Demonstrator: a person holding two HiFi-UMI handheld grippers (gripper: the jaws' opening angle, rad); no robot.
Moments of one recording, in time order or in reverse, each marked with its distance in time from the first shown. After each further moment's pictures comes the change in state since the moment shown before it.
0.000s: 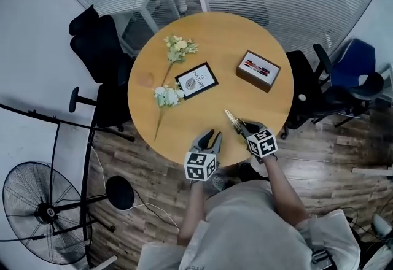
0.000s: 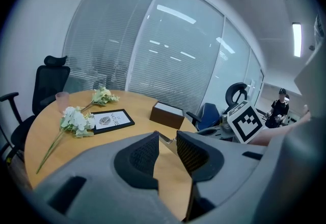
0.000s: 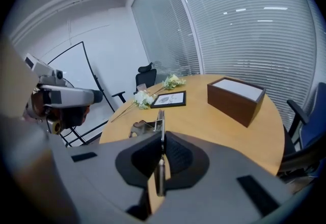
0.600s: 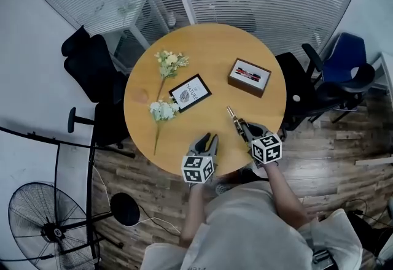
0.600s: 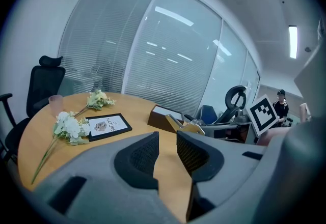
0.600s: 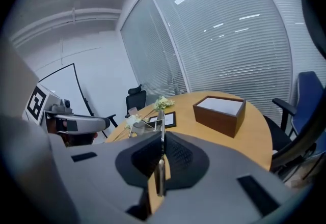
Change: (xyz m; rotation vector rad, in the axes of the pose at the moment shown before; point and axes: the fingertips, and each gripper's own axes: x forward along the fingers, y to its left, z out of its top) left arm 0.016 0.007 0.019 0.013 -0.022 -0.038; right arm -0.043 -0.018 0.047 0.133 -0.234 -0.092
